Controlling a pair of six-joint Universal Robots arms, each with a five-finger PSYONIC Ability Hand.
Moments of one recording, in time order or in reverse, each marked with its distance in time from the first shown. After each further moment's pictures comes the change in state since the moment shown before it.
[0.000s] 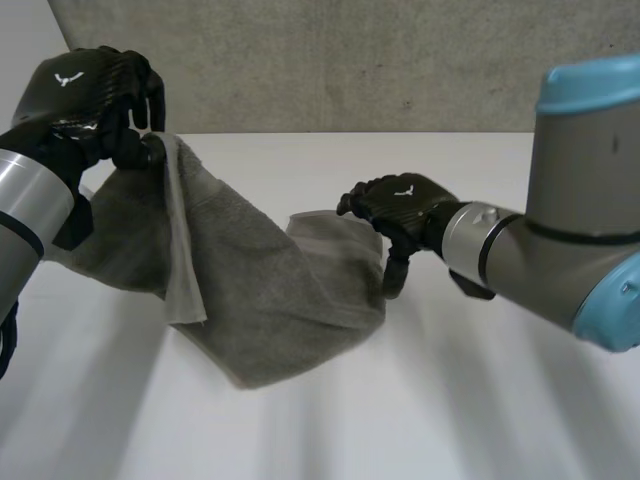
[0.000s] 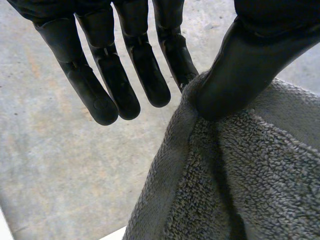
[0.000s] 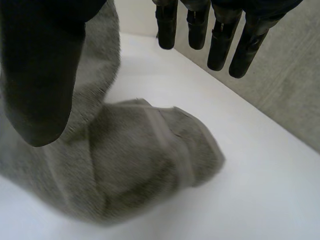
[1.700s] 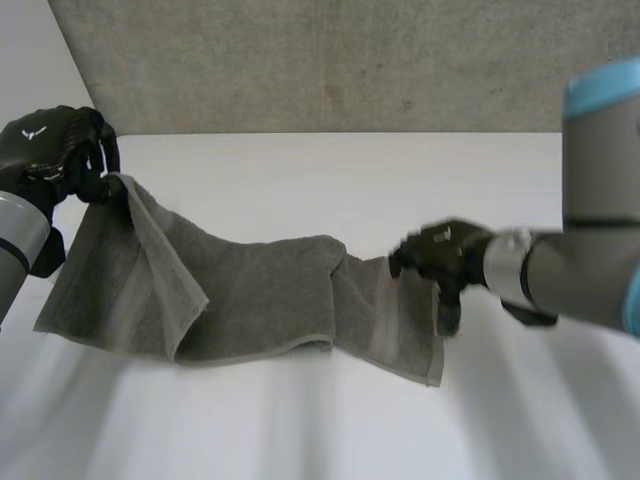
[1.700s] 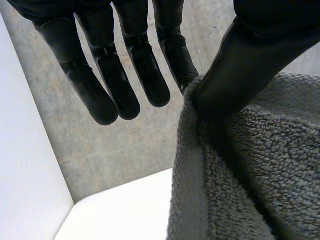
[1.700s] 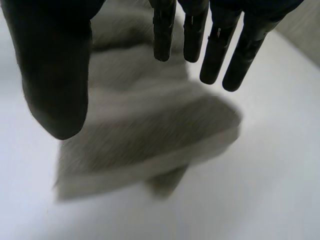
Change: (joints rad) left arm 0.172 -0.068 -0.116 0.079 -0.009 -0.030; right arm -0.099 -0.001 0.044 0.250 0.032 -0.261; left_hand 0.000 0.000 0.002 0.000 0.000; right_hand 0.145 0.132 0.150 0.150 0.179
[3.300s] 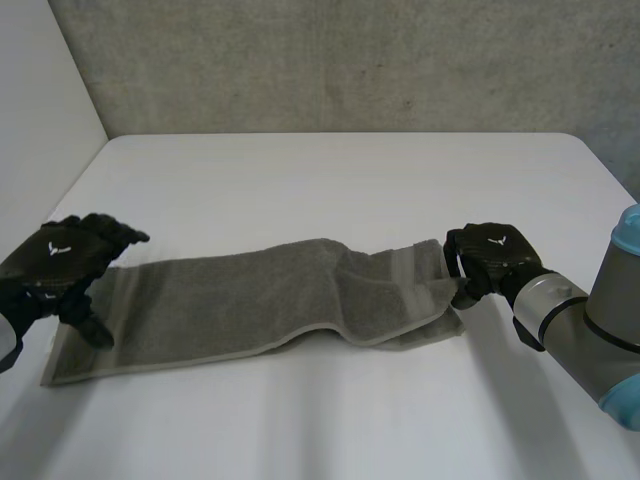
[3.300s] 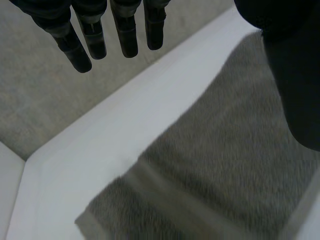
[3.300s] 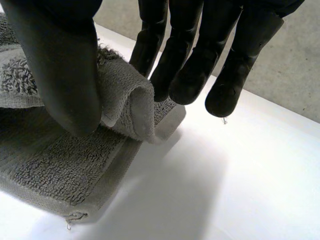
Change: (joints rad) left arm 0.375 0.112 -0.349 -0.173 0.561 0.575; right arm -0.175 -0.078 0.538 -0.839 -0.020 0.356; left_hand -1.069 -1.093 -1.116 -1.085 -1.103; right_hand 0.971 0.961 0.940 0.934 0.287
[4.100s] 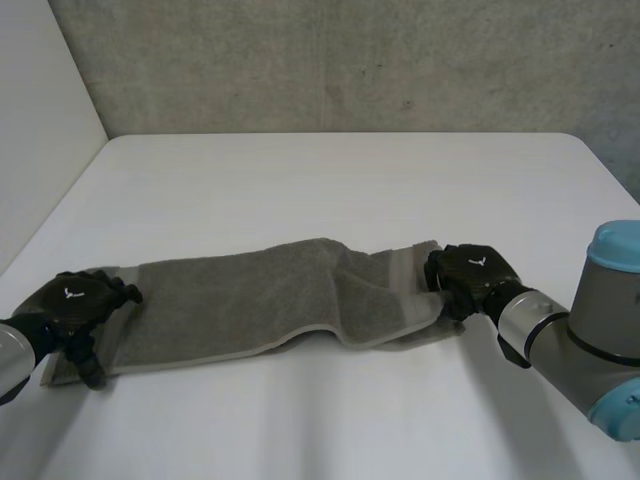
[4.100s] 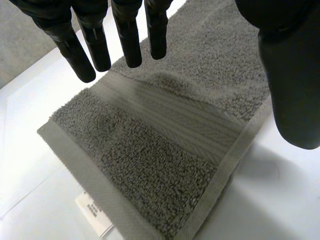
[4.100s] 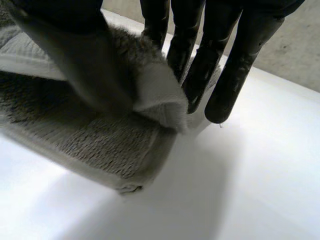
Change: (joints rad) left arm 0.009 -0.256 0.017 0.002 -0.118 0.182; right arm 0.024 0.068 0.006 0.002 -0.046 -0.010; left_hand 0.106 0.116 0.119 0.109 0.129; right_hand -0.252 -0.225 -0.233 -0.241 0.393
